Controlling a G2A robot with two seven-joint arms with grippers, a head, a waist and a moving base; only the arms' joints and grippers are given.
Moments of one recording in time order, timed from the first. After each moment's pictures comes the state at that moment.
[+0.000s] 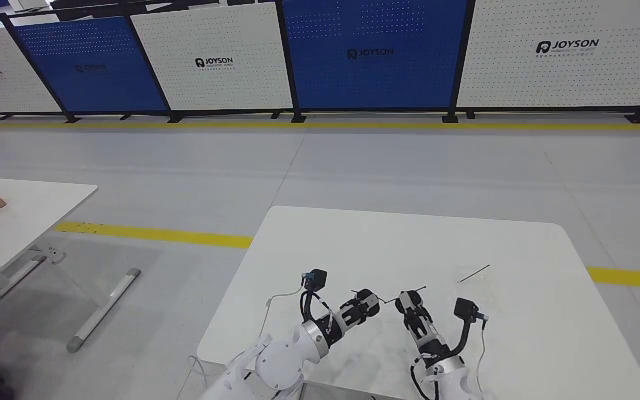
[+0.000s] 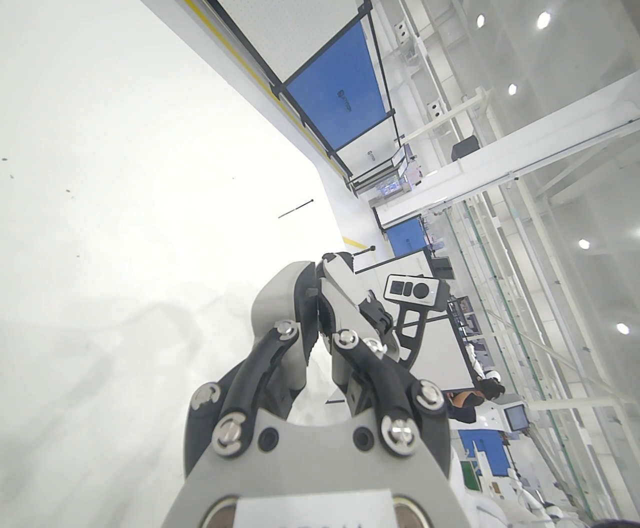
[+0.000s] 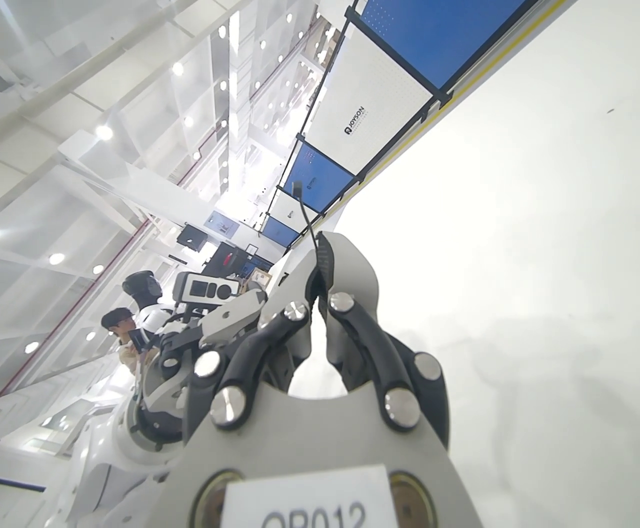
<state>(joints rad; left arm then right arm) 1.54 -1.17 -1.07 -1.77 0.12 -0.03 -0.22 -1.56 -1.33 1.06 -1.58 -0.39 -0.19 -0.06</state>
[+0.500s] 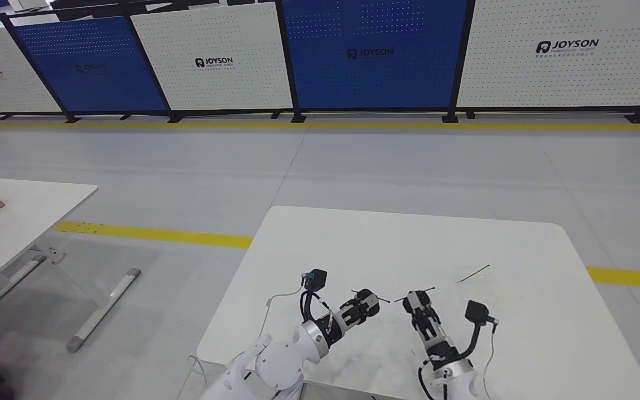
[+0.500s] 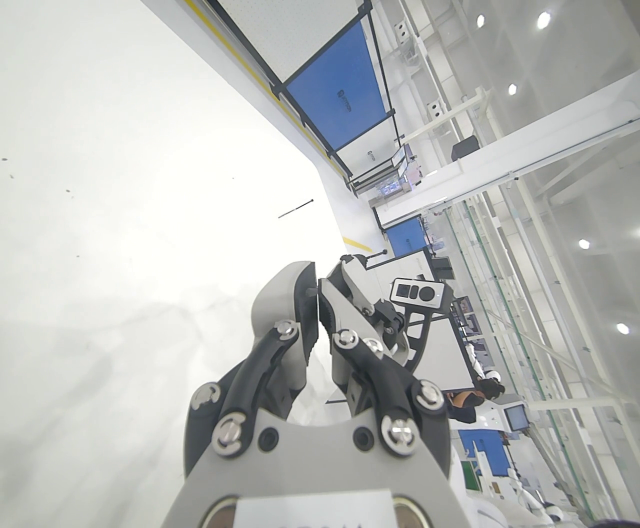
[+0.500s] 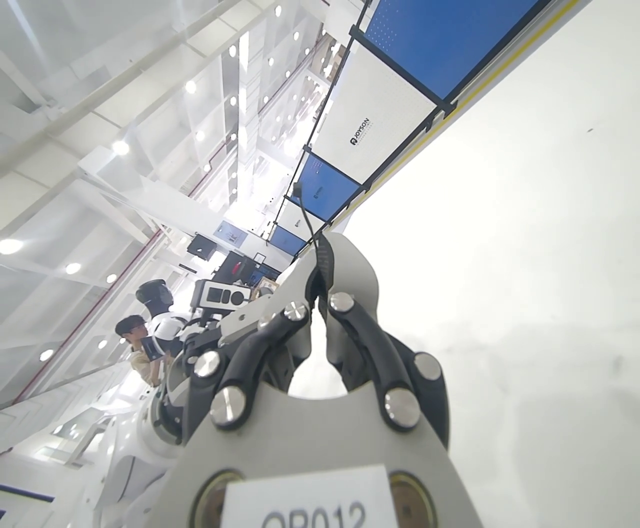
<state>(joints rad) 1.54 -1.17 -1.07 -1.77 0.12 -0.03 -0.22 -1.58 -1.32 1.10 -1.61 -0.36 -0.21 -0.06</state>
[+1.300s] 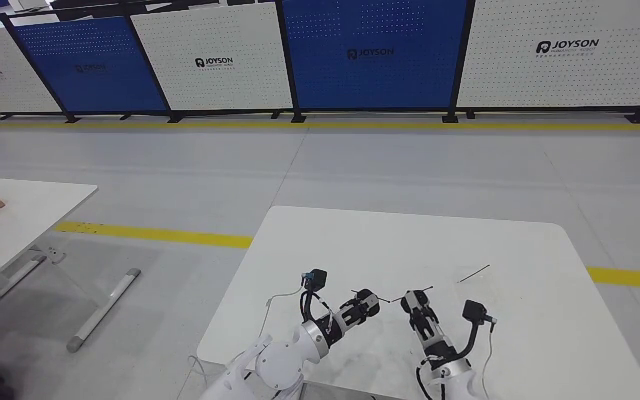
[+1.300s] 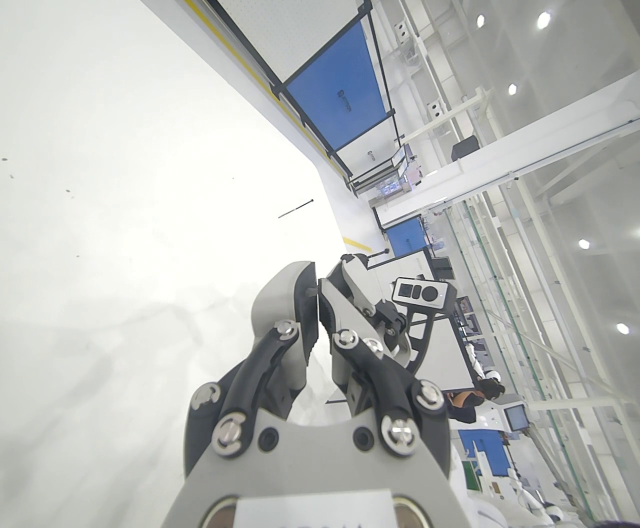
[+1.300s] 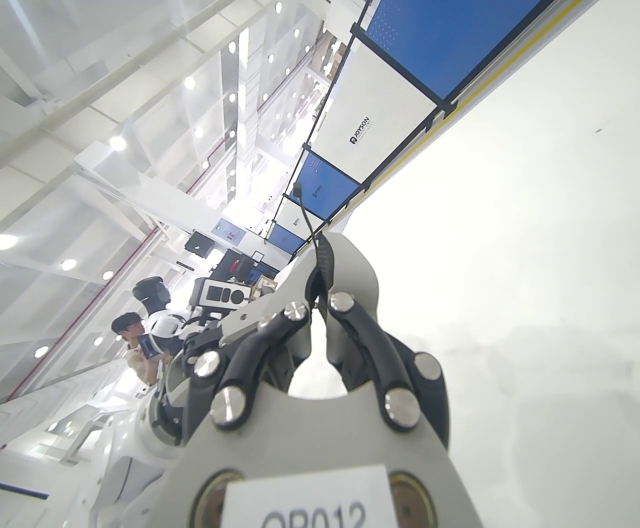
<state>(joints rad) 1.54 -1.17 -1.07 -1.77 0.12 -0.03 -0.22 -1.59 -1.33 1.10 -1.62 -0.38 -0.21 -0.05</state>
